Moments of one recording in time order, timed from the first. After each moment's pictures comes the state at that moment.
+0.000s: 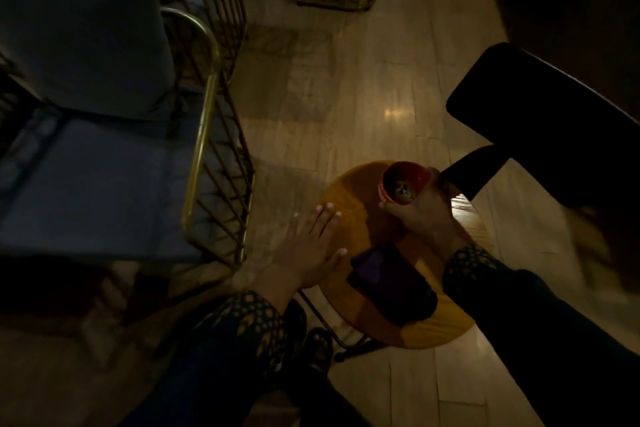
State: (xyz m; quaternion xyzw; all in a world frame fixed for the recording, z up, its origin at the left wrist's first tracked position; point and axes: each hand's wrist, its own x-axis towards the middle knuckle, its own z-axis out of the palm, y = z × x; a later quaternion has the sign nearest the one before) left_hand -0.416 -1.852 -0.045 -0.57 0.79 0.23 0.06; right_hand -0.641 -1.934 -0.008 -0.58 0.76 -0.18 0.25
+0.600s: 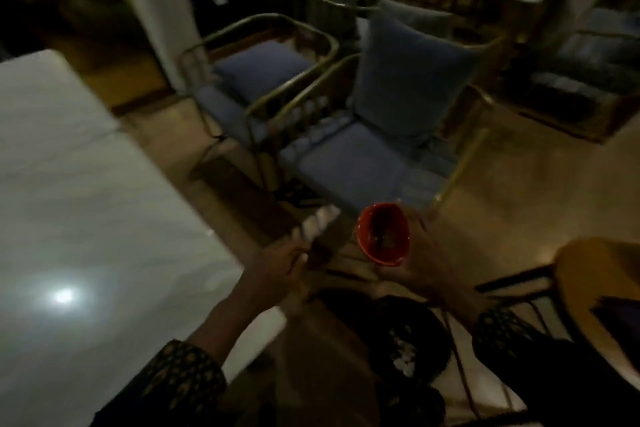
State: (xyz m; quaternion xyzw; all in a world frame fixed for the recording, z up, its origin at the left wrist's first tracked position) left_hand -0.099 -1.398 0.045 -0.81 0.48 0.15 -0.30; right_hand -0.297 -1.602 0.073 -0.89 0.30 -0.14 0.31
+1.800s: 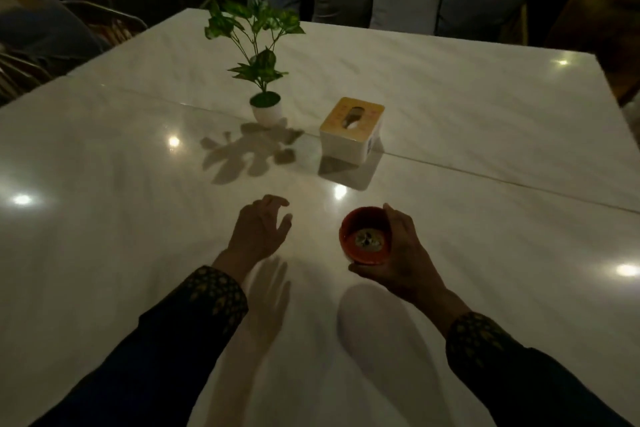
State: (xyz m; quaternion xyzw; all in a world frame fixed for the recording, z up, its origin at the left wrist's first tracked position) left_hand 0.218 -0.646 0.036 -0.98 -0.11 -0.08 -0.15; right_hand 0.262 -0.927 0.047 -0.89 -0.25 0.04 0.38
